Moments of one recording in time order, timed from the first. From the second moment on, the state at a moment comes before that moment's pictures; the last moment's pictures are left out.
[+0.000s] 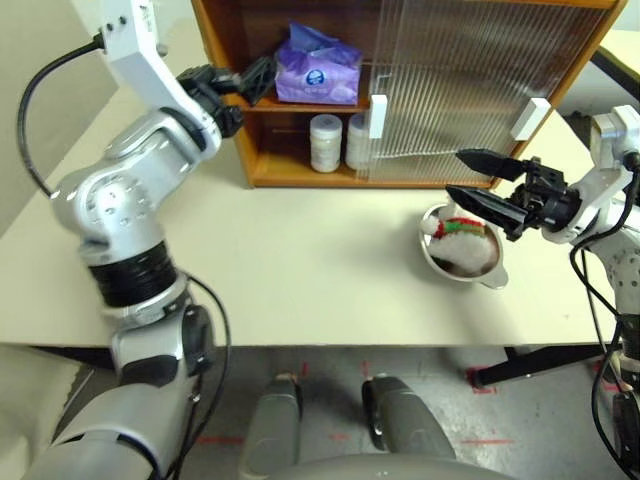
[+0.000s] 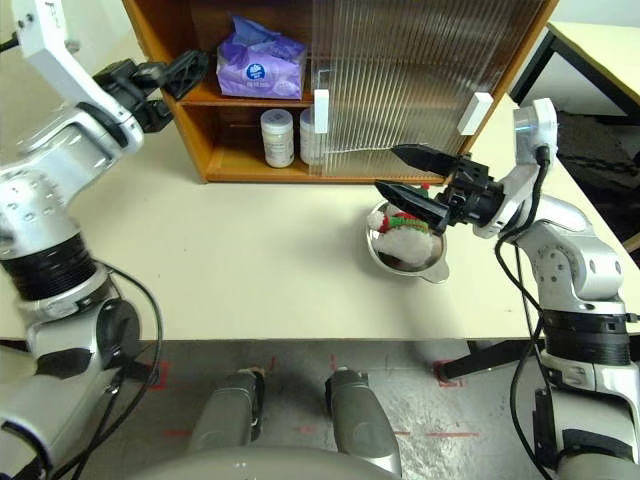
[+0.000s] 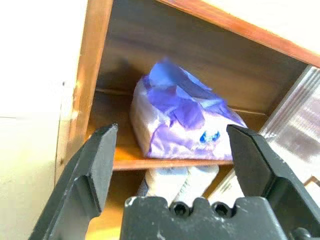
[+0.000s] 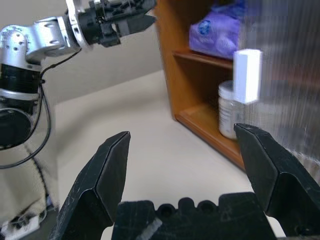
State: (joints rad) left arm -0.83 0.36 0.37 -0.26 -0.71 1.08 -0.10; right arm -0.44 -0.65 -0.21 -0.01 0.70 0.39 1.14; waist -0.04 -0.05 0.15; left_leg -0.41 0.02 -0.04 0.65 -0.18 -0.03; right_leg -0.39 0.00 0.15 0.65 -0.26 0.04
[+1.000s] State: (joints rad) left arm -0.99 0.28 0.09 0.47 -0.43 0.43 -0.52; right arm -0.44 -0.54 -0.17 -0.10 0.71 0.40 1.11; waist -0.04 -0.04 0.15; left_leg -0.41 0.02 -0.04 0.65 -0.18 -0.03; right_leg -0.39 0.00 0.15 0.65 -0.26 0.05
